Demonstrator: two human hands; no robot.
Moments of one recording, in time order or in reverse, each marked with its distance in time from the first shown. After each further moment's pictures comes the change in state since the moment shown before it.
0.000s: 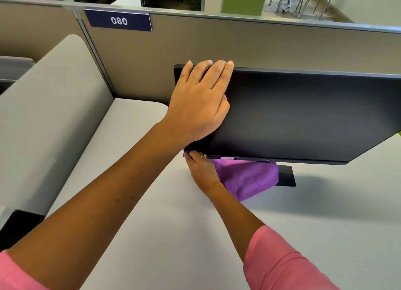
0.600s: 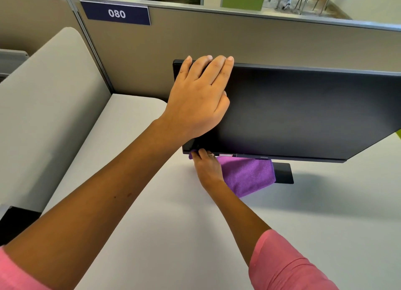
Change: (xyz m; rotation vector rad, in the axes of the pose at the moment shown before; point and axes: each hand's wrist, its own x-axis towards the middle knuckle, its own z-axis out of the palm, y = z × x) left_hand -0.001 -0.003 0.002 -0.013 0.013 -0.005; right_hand -0.010 0.010 -0.008 -0.019 -0.174 0.159
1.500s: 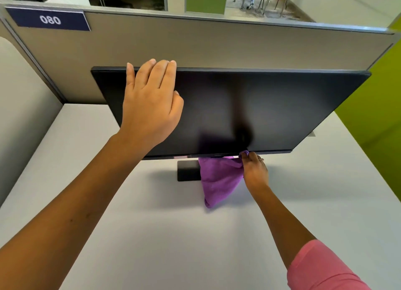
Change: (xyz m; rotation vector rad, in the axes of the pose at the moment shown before) left_hand 0.022 0.063 0.002 -0.045 0.014 -0.153; right_hand -0.096 0.233 -0.052 0.069 -0.080 0.563
